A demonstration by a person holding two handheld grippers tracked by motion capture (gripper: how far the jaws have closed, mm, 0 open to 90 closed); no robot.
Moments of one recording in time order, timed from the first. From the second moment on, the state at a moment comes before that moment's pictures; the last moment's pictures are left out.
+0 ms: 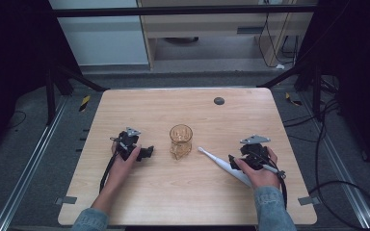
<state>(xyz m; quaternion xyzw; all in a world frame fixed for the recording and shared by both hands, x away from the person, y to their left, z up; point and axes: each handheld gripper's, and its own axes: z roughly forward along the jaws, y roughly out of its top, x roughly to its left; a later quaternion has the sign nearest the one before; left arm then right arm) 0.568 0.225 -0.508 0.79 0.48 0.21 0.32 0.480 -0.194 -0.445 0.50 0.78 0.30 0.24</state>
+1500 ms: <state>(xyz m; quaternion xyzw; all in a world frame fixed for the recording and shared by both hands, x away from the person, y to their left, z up) 0.568 0.225 -0.508 0.79 0.48 0.21 0.32 0.512 -0.134 -0.453 0.42 0.87 0.21 0.13</state>
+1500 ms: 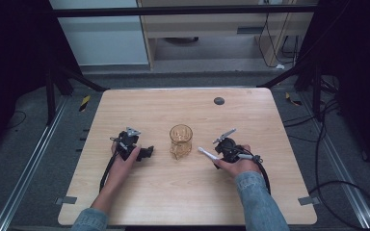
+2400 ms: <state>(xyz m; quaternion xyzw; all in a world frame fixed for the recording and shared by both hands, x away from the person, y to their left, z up) 0.568 0.225 -0.508 0.79 0.48 0.21 0.32 0.518 -0.137 -0.472 0.41 0.89 0.17 0.10</state>
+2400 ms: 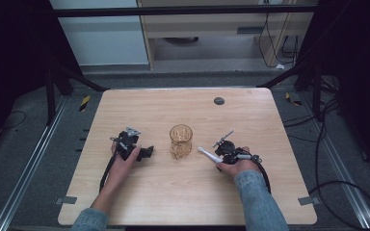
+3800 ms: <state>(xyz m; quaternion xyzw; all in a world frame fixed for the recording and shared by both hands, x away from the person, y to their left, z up) 0.568 0.225 -0.508 0.79 0.48 0.21 0.32 0.532 -0.157 -0.397 0.46 0.84 0.25 0.13</state>
